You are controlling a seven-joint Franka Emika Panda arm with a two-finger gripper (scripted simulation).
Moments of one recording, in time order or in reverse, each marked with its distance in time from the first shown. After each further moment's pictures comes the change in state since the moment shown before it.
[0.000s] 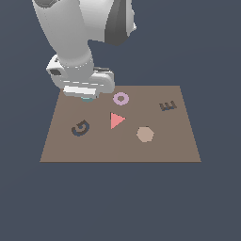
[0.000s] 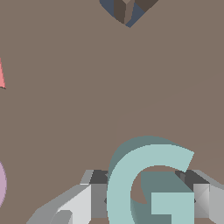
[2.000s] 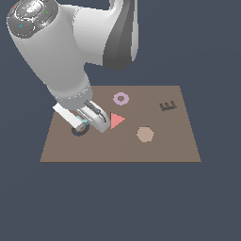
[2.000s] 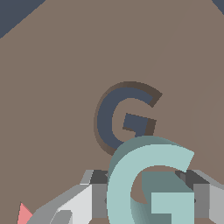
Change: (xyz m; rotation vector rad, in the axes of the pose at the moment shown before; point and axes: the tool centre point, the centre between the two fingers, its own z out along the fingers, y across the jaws) arm 0.100 -0.019 -0.008 0.001 0.001 0.572
